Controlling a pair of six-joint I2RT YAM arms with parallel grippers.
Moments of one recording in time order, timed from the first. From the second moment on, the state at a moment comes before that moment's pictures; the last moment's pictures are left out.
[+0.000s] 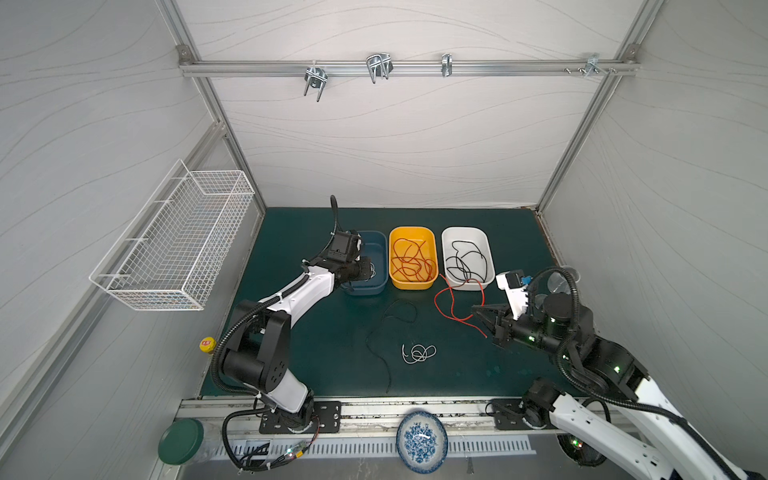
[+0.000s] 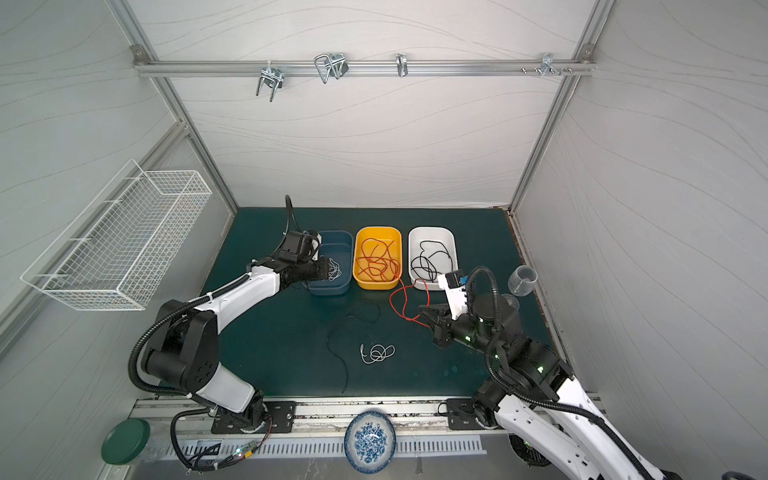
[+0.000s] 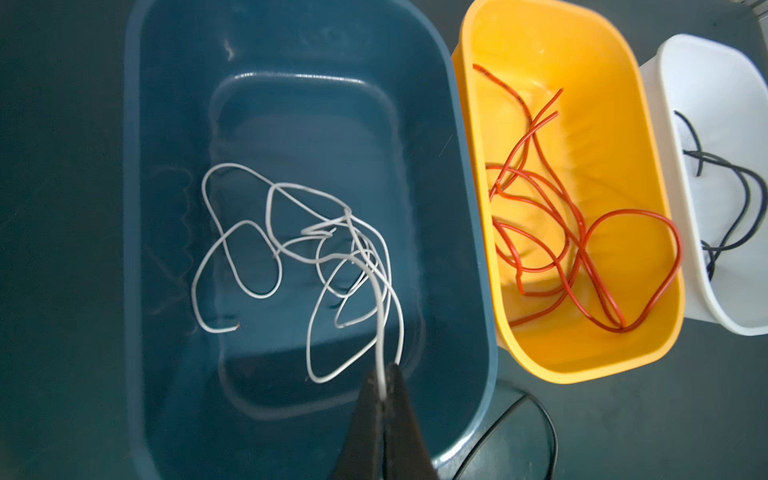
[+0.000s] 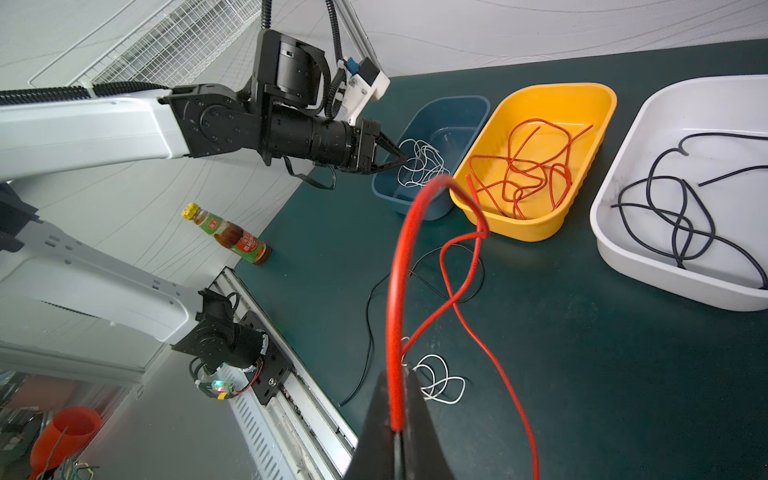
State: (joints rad) left arm -0.31 1.58 1.04 -0.36 0.10 -0.35; right arm 0.77 0.55 0.82 -0.67 -0.21 0.41
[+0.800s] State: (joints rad) left arm -0.26 1.48 1.08 -0.43 0.12 -0.42; right arm 0.82 0.62 0.84 -0.67 -0.18 0.41
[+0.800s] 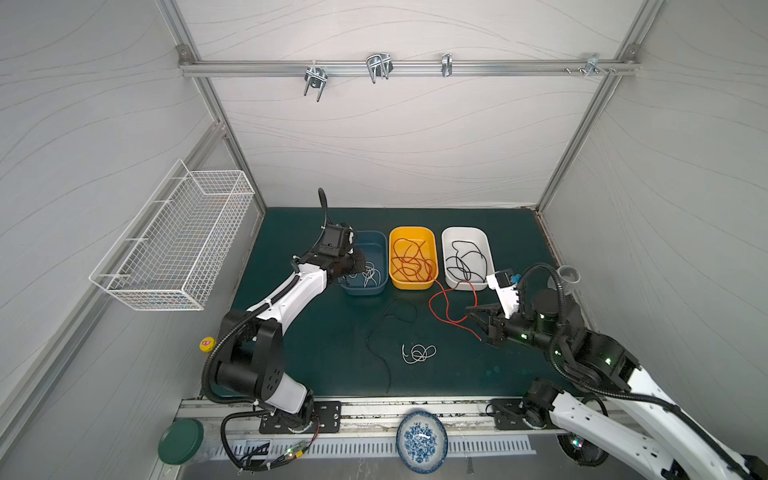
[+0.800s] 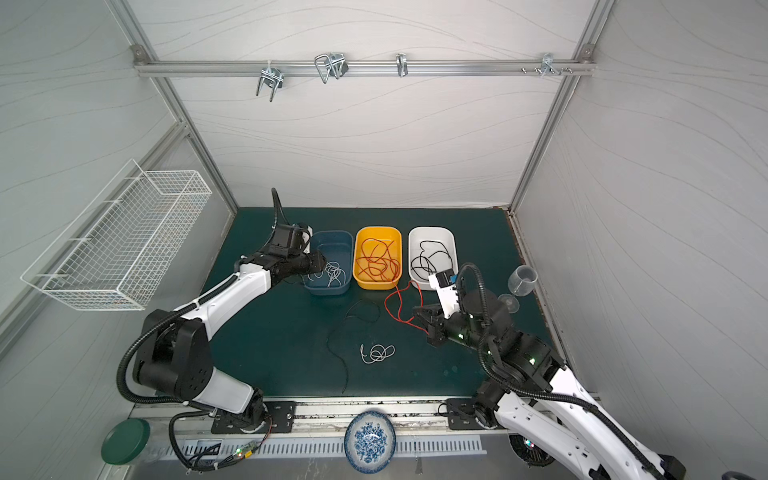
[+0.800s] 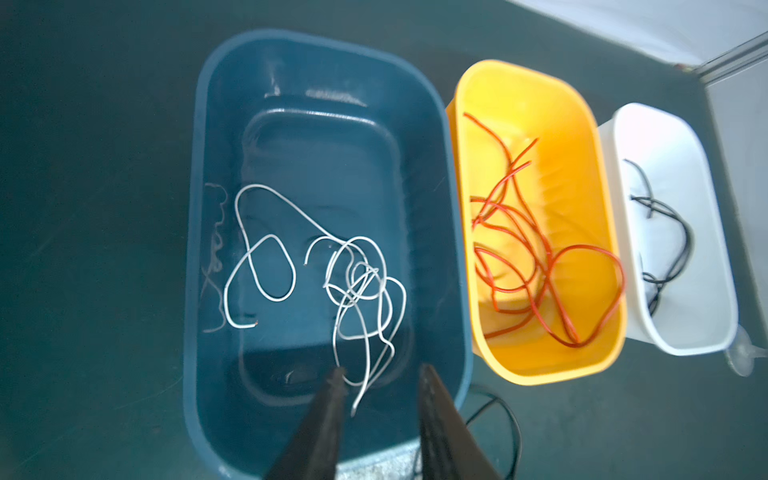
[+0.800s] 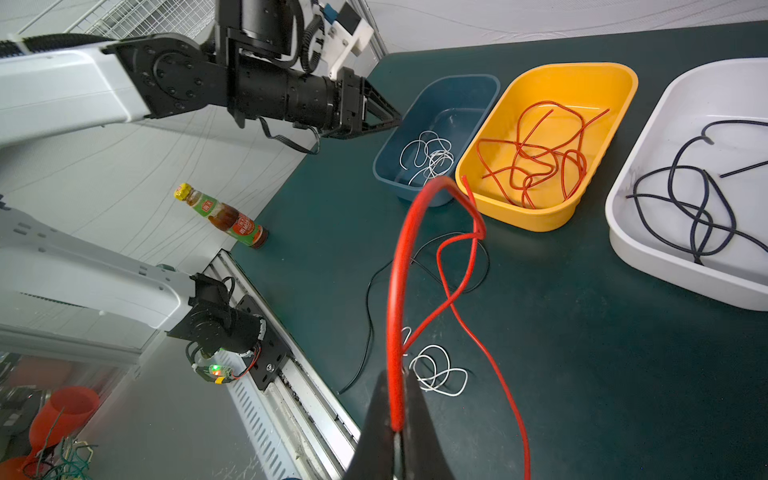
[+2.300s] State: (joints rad) left arm -0.26 0.78 0.82 -0.71 -0.14 -0.52; right arm 0.56 1.35 1.24 -0.54 -0.28 0.38
